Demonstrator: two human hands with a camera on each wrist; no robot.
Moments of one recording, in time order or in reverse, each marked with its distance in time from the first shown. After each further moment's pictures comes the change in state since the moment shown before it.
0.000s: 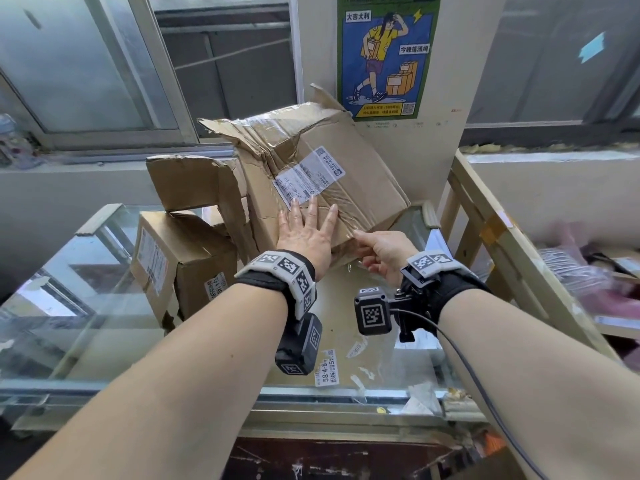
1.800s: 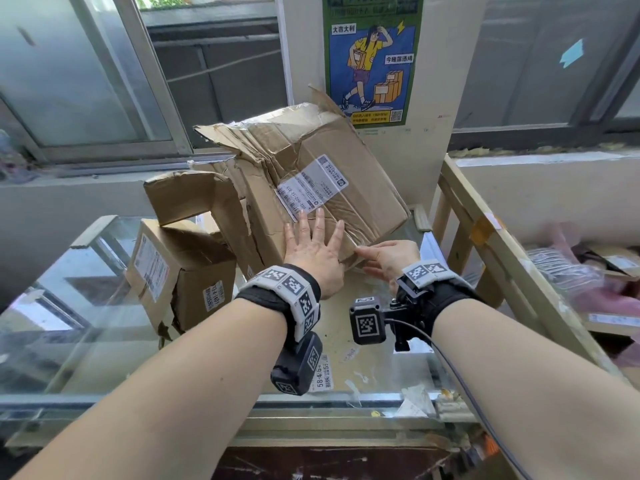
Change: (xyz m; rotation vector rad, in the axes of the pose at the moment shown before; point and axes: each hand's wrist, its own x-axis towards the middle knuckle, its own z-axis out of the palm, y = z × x) left_hand -0.017 0.023 -0.002 -0.005 0.025 0.068; right_hand -0.019 0.003 -0.018 0.129 0.121 -0.035
